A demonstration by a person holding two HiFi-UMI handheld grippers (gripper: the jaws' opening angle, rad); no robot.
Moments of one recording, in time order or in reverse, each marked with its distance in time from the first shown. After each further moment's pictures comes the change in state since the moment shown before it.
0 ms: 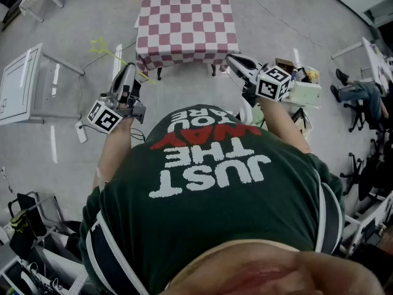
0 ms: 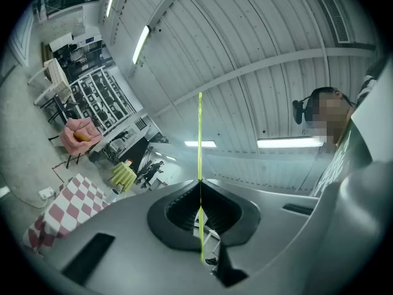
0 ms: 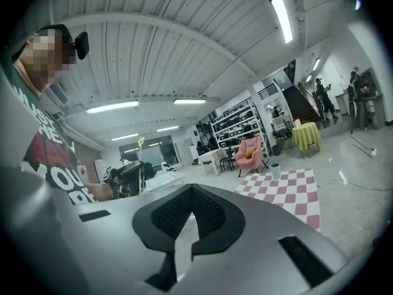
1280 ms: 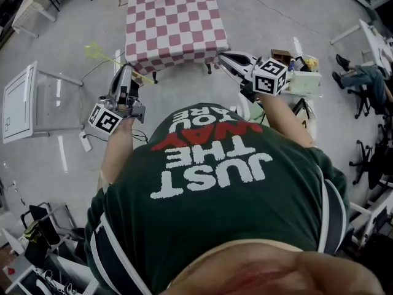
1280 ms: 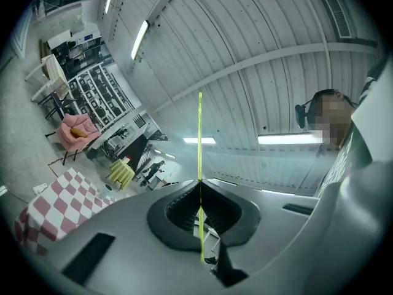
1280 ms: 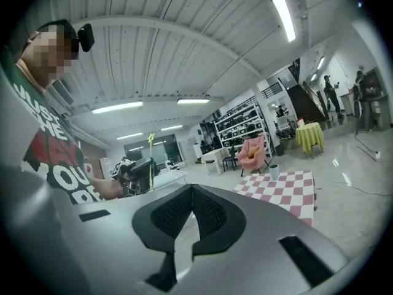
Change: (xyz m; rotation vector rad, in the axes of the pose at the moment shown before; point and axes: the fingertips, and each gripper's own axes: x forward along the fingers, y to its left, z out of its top) left arm 0.062 -0.015 -0.032 0.003 0.013 -0.006; right arm -0.038 -0.031 0.008 -0.020 0.019 0.044
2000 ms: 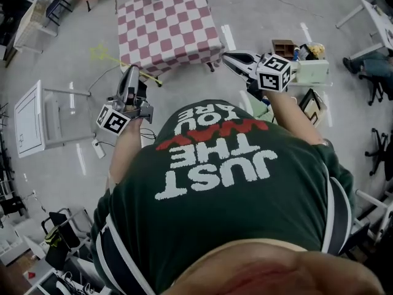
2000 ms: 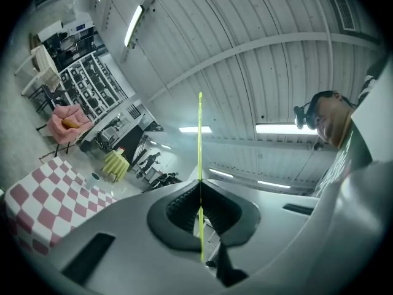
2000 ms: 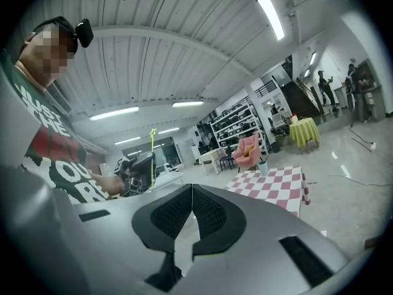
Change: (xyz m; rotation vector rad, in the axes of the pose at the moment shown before) left arm 0.091 -0.032 -0.067 0.011 0.089 -0.038; right arm -0.069 -0.072 -0.018 0.052 -0.013 -0.003
